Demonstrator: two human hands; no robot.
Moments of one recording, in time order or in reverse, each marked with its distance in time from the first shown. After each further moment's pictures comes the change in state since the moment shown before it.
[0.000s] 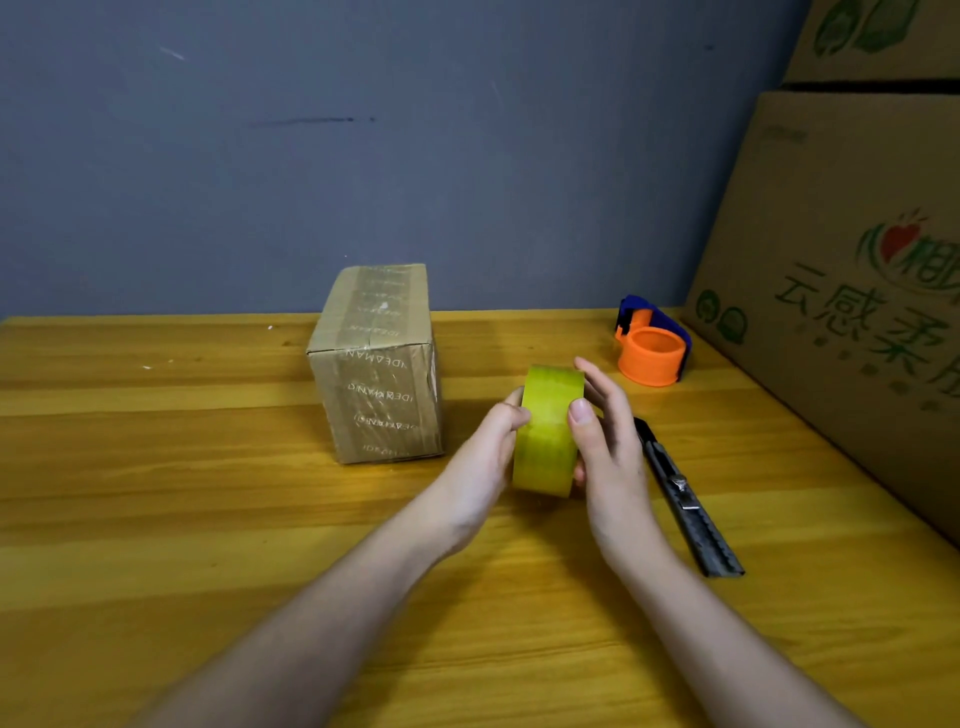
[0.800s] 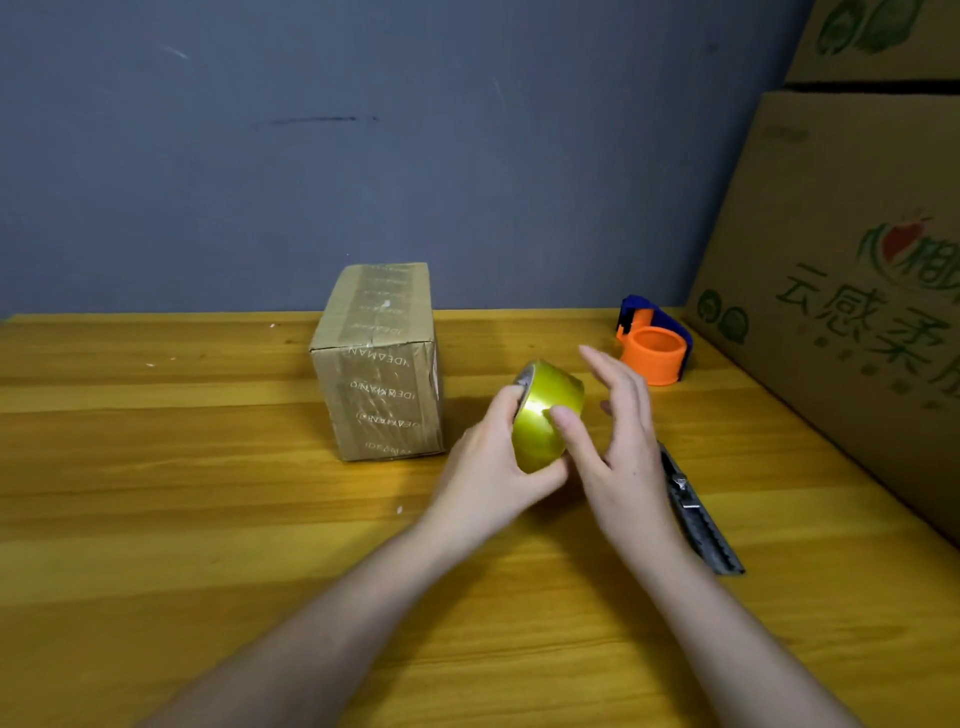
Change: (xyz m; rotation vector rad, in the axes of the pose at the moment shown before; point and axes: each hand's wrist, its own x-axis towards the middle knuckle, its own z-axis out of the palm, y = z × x) left_hand -0.003 -0.020 -0.011 0.875 0.268 0.401; right_hand 0.008 0.001 -0.014 -0.527 -0.020 -0.318
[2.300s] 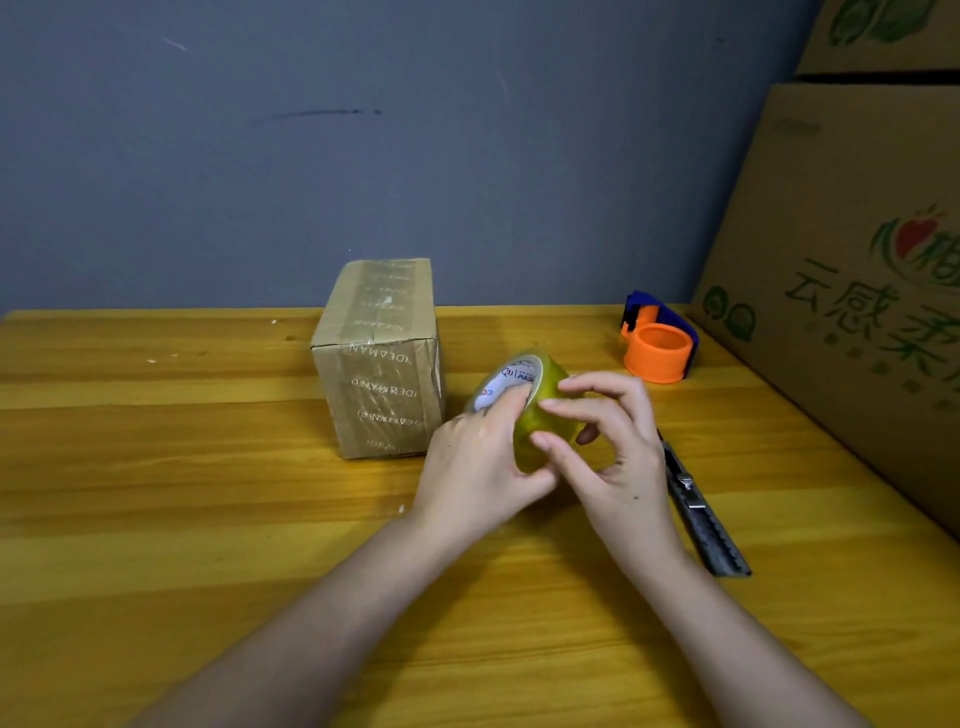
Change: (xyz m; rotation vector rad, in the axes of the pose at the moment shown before) left_hand 0.003 0.002 -0.012 0.555 0.133 0.232; right_hand -0.005 -0.006 0.002 0.111 0.048 -0.237
